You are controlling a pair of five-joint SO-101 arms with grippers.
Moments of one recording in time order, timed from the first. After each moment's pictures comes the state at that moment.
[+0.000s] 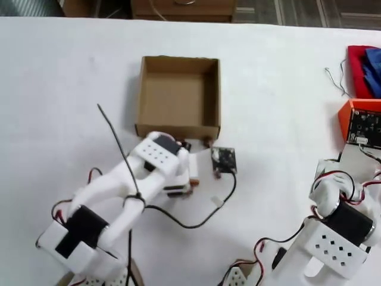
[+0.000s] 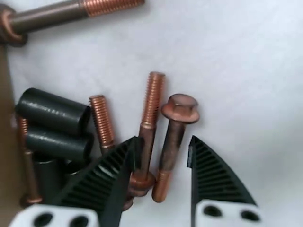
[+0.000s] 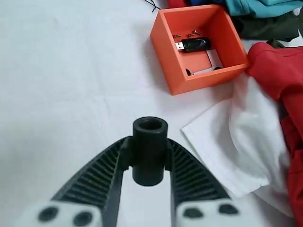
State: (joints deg) left arm 26.1 0.0 34.3 58.8 -50.8; right arm 32.0 -61.1 43.0 70.5 23.2
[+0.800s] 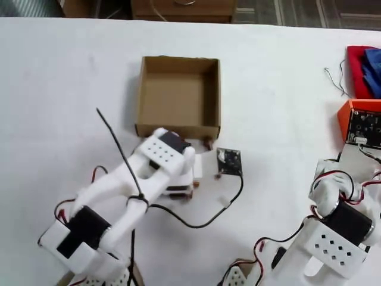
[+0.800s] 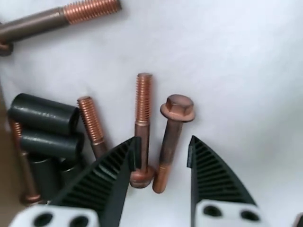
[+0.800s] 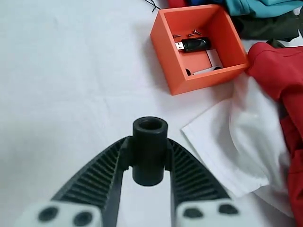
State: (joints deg) left arm 28.0 0.0 28.3 68.0 -50.8; right arm 31.9 -61.1 43.0 70.5 23.2
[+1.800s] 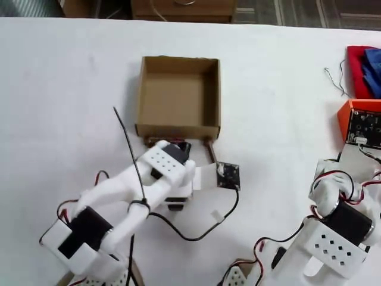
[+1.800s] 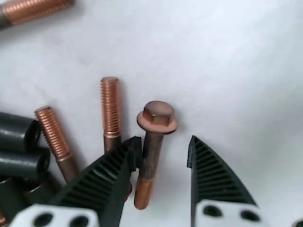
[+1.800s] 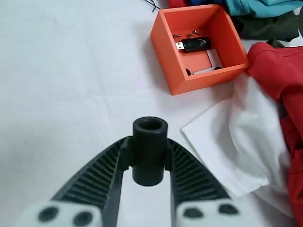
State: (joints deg) left arm 30.2 0.2 36.6 61.5 -50.8; right arm 31.9 -61.1 43.0 70.5 23.2
